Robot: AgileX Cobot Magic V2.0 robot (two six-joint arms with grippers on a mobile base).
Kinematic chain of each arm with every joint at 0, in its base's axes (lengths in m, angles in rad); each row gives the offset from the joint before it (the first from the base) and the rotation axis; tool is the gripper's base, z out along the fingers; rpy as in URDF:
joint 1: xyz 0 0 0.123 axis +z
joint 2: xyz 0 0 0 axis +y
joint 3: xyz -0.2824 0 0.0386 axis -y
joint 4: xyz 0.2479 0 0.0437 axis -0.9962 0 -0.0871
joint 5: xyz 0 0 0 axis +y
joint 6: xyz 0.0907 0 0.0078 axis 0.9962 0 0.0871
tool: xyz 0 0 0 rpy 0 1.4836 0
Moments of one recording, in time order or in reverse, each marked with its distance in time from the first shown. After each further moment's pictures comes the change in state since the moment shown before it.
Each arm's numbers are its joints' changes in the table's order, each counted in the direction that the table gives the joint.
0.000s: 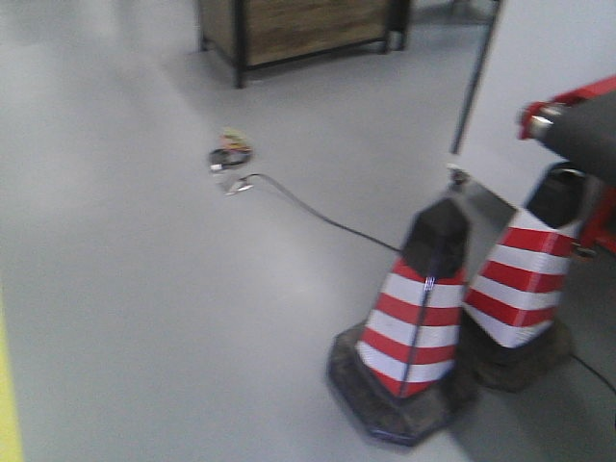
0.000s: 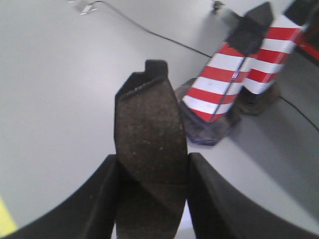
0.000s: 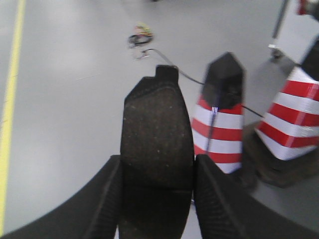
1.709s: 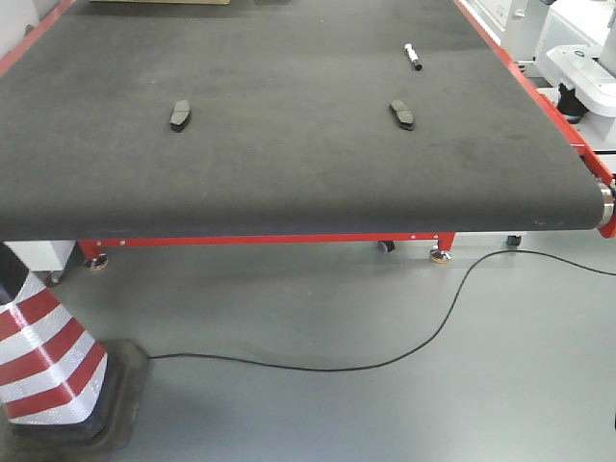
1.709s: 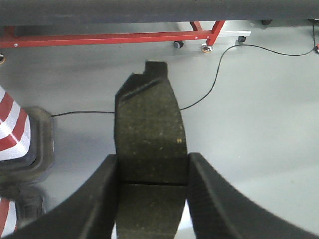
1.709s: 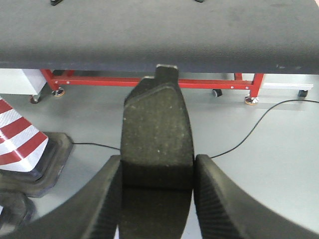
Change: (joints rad) left arm 0.000 0.001 0.000 0.004 0.000 0.000; right arm 0.000 0.000 0.000 0.000 0.000 0.000
